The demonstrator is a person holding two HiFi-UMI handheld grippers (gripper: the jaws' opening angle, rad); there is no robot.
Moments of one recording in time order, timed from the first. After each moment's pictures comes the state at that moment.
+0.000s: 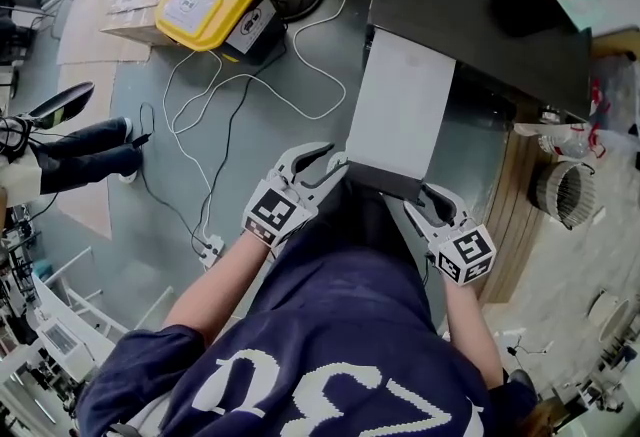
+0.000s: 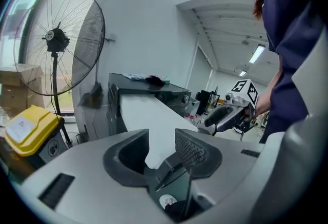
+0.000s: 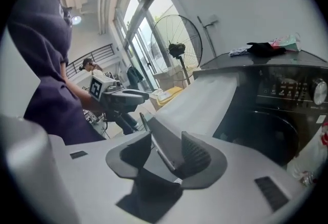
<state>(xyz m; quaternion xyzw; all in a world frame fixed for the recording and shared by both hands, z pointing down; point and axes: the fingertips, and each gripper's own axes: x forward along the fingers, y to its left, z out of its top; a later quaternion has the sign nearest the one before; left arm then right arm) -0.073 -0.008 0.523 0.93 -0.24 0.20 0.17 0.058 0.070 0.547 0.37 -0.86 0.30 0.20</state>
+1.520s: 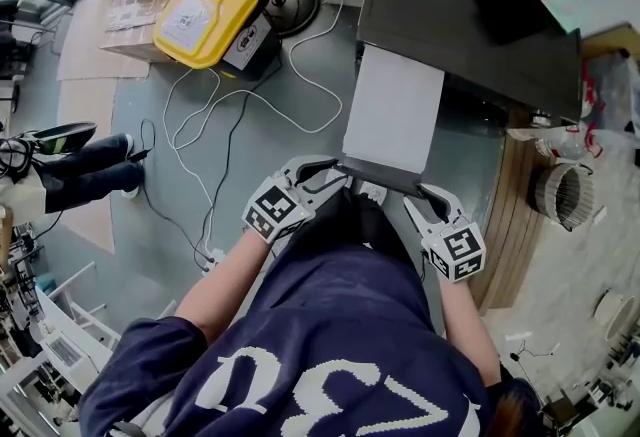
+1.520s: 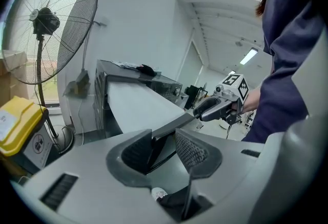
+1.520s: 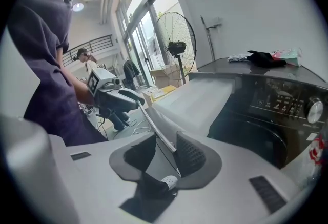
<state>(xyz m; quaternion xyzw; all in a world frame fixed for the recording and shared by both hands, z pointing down) -0.058 -0.003 0.547 0.94 -0.16 0.23 0.21 0.071 0.047 0.550 0.39 -0.85 0.26 0.24</state>
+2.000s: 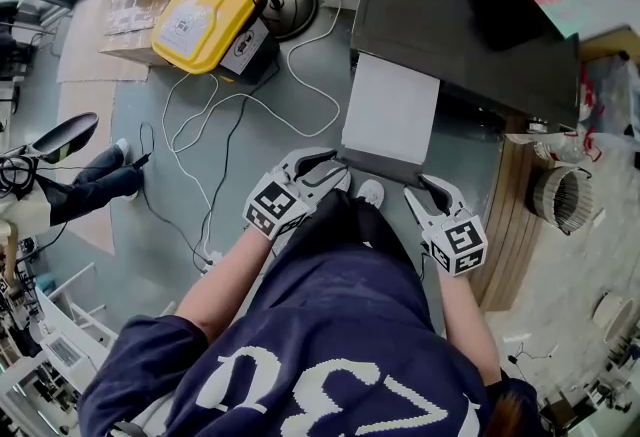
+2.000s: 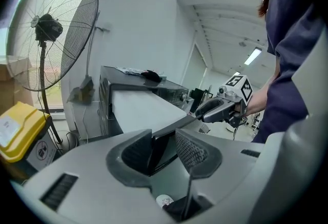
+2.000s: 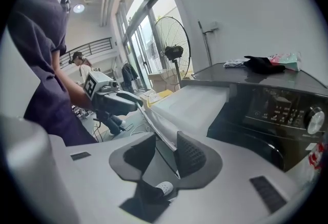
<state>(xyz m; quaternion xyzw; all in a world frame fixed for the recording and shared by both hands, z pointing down) -0.041 -0.041 0.538 0.94 -0.19 0.21 0.19 0.089 0.009 0.542 0.40 -0.85 0.25 0.22</state>
